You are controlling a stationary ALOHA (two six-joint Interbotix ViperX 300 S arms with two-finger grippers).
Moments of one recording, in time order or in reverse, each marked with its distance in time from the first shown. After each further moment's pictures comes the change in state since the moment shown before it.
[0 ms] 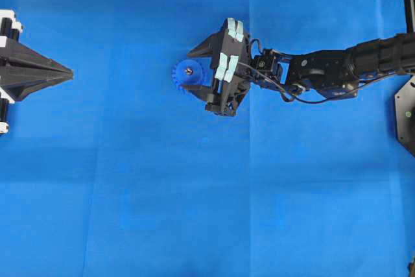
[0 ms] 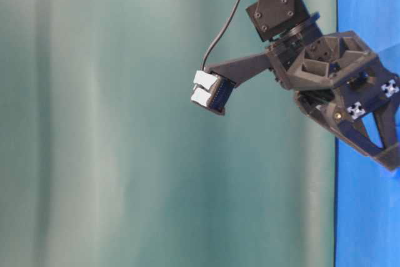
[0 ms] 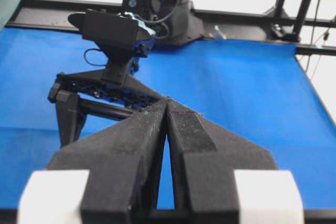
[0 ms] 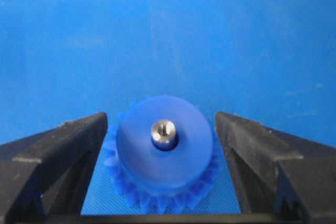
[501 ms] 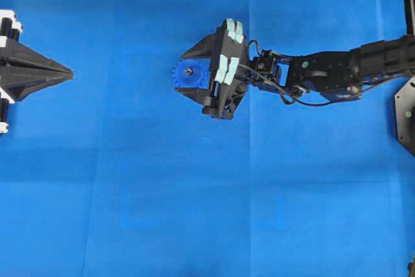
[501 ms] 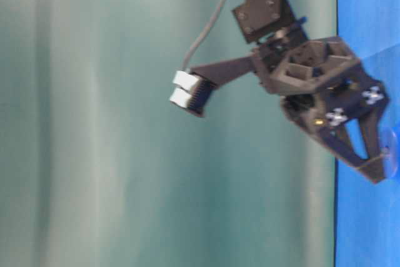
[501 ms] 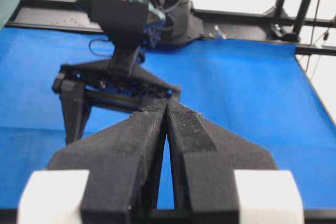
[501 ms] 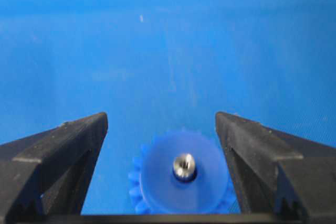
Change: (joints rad) left arm 0.000 0.000 0.002 0.000 0.000 0.000; right arm 0.020 -0.054 -0.017 0.002 0.015 0.003
